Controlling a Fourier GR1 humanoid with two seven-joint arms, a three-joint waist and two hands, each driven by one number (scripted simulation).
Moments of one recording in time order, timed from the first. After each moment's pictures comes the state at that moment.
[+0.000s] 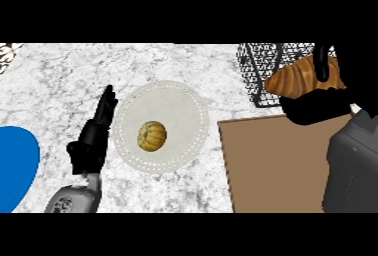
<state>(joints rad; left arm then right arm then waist) -0.14 0.07 -0.11 -1.57 -0.13 0.21 0.06 -0.84 -0.09 -0.05 -1.92 1.28 0.96 0.67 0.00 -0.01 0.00</state>
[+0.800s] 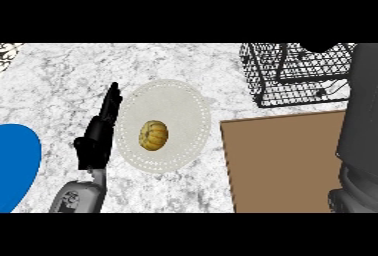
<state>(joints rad) -0.17 0.05 -0.10 -1.53 -0.14 0.20 0.04 -1.10 -0.17 -0.28 -1.53 1.19 0.76 0.67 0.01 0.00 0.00</state>
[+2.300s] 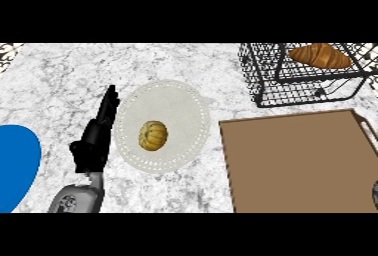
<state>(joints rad) -0.14 0.04 -0.09 -1.55 -0.15 0.19 0.04 -1.14 -0.36 -0.58 -1.00 0.97 0.17 0.51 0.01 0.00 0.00</state>
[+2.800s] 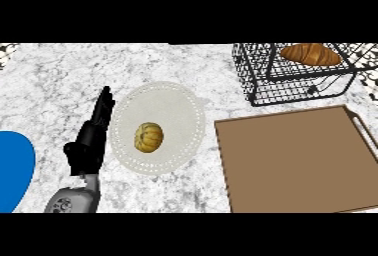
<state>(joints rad) -0.12 0.05 -0.08 -1.57 -0.15 0.19 0.05 -0.97 -0.52 -0.83 -1.17 0.75 0.26 0.55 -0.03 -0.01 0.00</state>
